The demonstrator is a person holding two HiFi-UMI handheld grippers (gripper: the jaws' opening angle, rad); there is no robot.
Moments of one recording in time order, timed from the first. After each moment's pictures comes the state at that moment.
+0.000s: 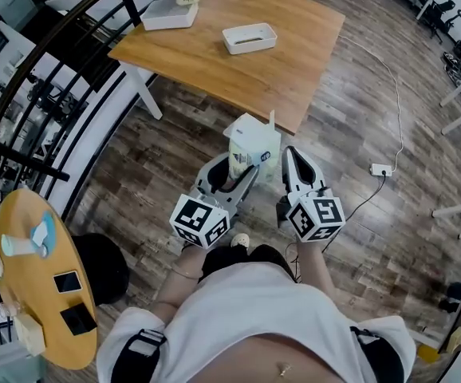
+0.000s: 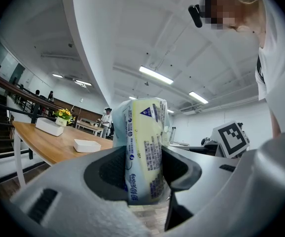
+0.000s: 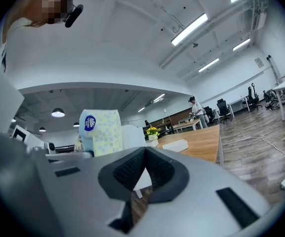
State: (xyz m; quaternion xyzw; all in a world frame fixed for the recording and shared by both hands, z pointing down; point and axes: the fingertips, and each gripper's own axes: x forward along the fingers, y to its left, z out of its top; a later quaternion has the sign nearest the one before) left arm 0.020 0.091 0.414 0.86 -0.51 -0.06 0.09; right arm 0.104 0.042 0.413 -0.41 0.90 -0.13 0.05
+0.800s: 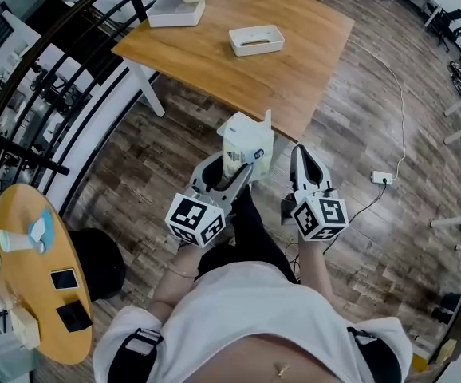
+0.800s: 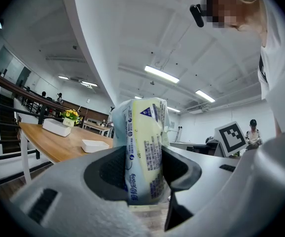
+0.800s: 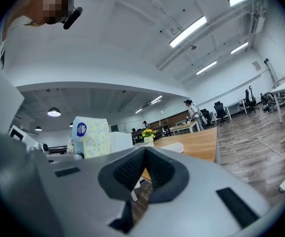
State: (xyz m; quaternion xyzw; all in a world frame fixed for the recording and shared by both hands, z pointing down) left arm -0.004 0.067 0.419 0.84 -0.54 -0.06 0.09; right arm 0.113 0.004 0.412 -0.43 0.89 -0.13 0.05
